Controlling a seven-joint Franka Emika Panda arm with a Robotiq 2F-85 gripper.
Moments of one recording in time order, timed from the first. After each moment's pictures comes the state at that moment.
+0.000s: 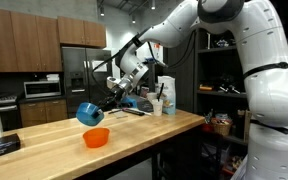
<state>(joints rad) 0.07 0.24 0.23 -2.02 1.08 2.01 -1.97</state>
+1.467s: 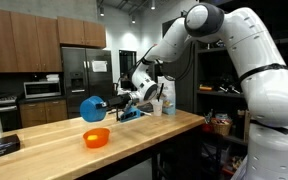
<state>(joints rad) 0.04 0.40 0.07 -2.06 1.57 1.47 -2.05</state>
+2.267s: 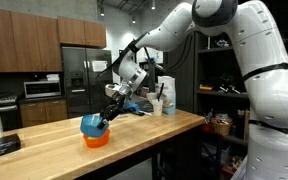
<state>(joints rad) 0.19 0.33 0.07 -2.01 1.11 1.83 -1.97</state>
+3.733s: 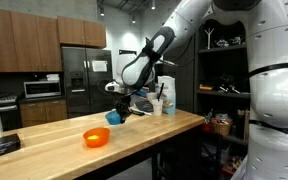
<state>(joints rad) 0.20 0.11 0.16 -2.24 -0.10 2.57 -1.29</state>
